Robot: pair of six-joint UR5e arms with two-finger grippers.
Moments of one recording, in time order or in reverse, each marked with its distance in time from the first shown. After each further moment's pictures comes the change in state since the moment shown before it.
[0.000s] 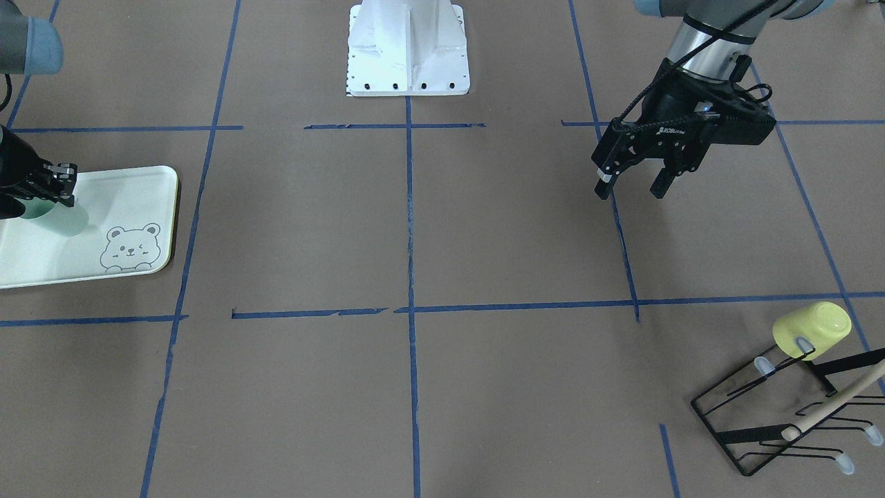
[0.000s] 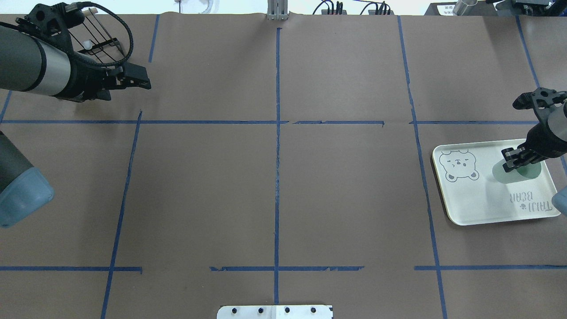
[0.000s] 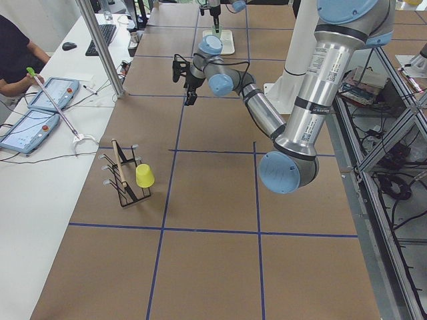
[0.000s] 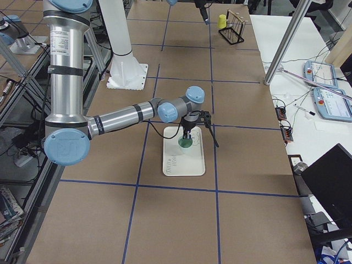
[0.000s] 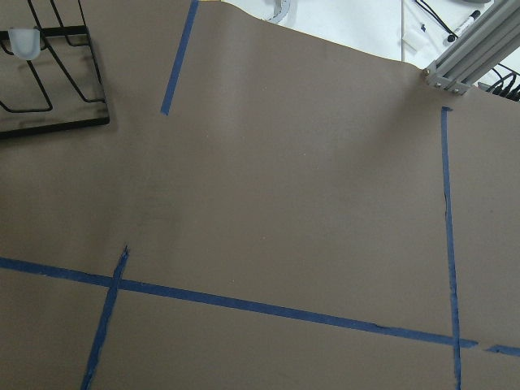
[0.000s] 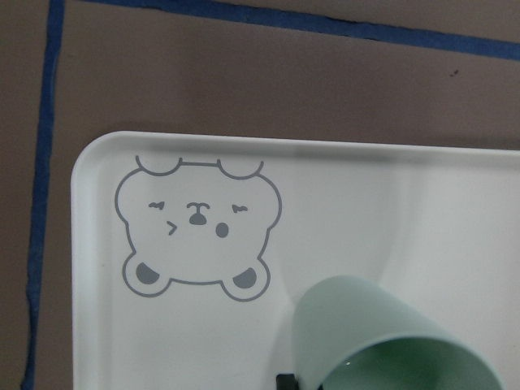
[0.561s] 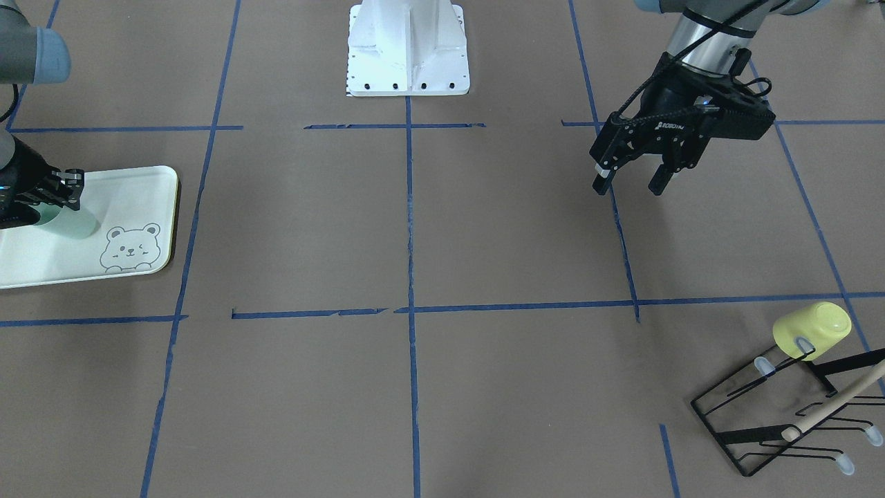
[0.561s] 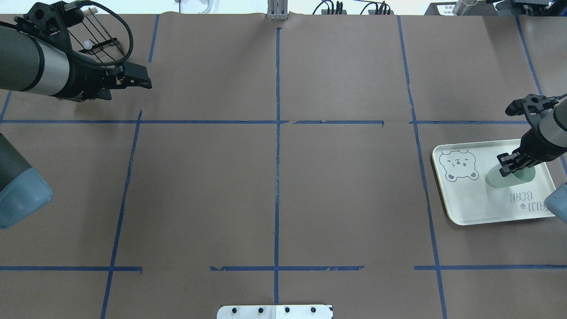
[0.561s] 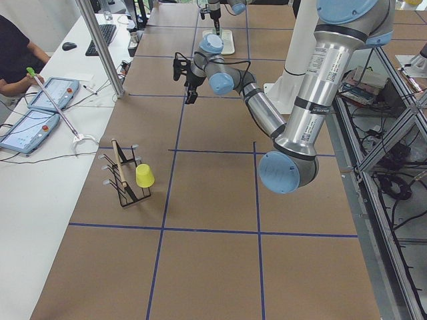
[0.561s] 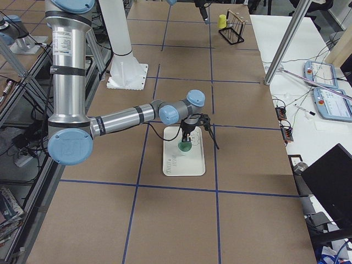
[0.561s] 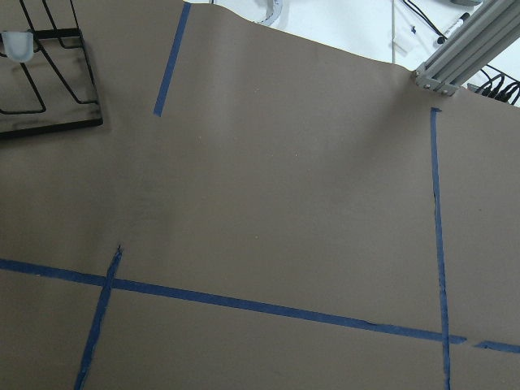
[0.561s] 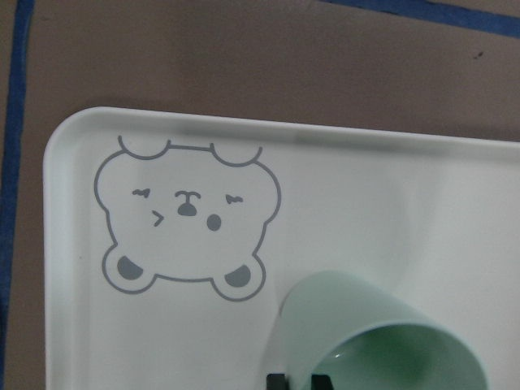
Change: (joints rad) left arm 0.001 -0.001 -0.009 -0.001 -0.001 0.000; right arm -0.028 0.013 -0.032 0.003 -0.008 -0.016
